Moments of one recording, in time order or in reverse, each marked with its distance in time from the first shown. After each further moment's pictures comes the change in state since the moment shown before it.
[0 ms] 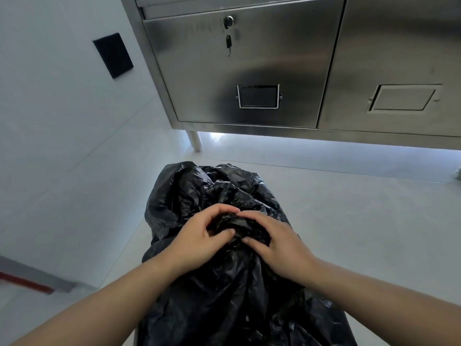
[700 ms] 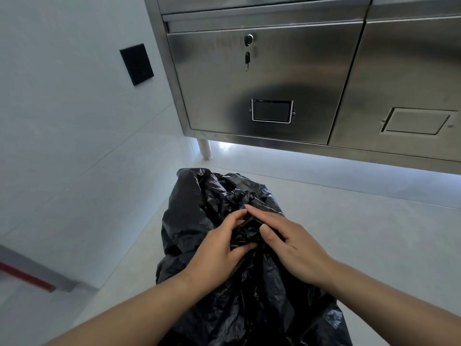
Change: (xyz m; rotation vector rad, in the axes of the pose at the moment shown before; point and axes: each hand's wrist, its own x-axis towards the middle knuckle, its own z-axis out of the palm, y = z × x) left_hand 0.000 -0.005 0.023 0.122 0.143 0.142; right_hand 0.014 -0.018 -0.026 0.070 -0.101 -0.002
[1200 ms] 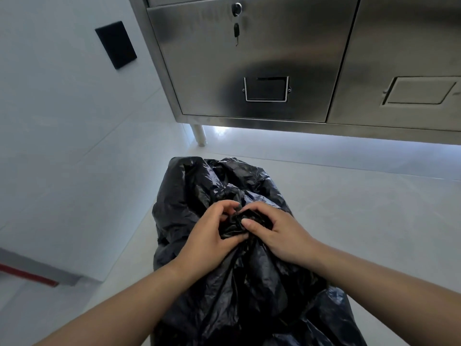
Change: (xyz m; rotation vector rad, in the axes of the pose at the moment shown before) left_hand 0.000 -0.022 -0.003 0.070 0.000 -0.071; right_hand 0.010 0.023 0.027 0.084 0.022 0.115
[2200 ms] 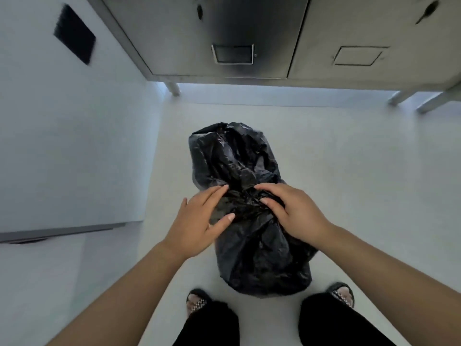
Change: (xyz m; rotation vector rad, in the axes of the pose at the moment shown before) left_hand -0.022 0.177 -0.157 0.339 -0.577 -0.137; right_hand -0.070 -0.213 -0.120 -0.211 -0.046 0.342
